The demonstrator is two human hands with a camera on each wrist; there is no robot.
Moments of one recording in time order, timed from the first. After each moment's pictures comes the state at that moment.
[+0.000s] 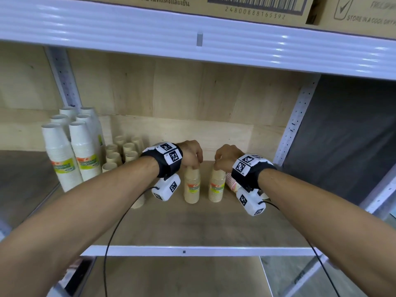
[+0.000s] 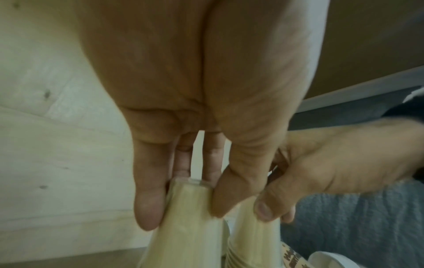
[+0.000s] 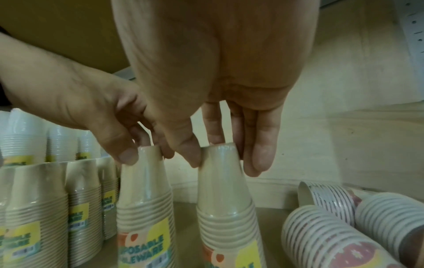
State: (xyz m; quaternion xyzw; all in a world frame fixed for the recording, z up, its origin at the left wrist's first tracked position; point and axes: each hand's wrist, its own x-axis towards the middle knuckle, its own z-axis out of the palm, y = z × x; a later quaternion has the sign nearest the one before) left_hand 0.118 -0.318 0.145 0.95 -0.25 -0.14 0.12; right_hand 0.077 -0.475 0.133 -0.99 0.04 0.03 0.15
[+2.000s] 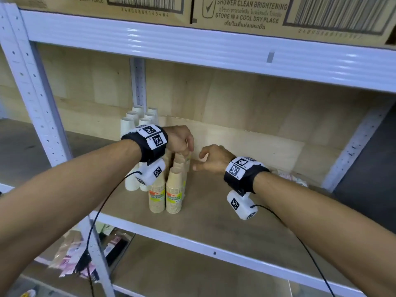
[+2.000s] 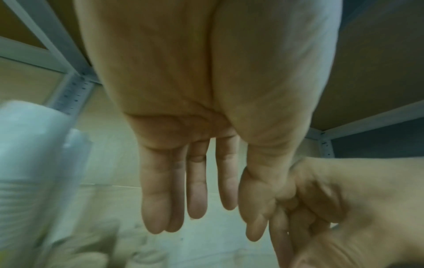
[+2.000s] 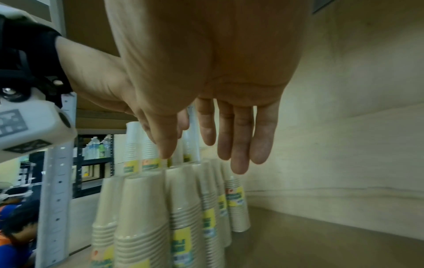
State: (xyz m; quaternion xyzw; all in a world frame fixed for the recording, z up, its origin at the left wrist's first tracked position) left_hand 0.095 -0.168 0.189 0.98 -0.11 -0.08 0.14; right_hand 0.084 -0.339 0.140 -0.97 -0.15 0.02 0.21
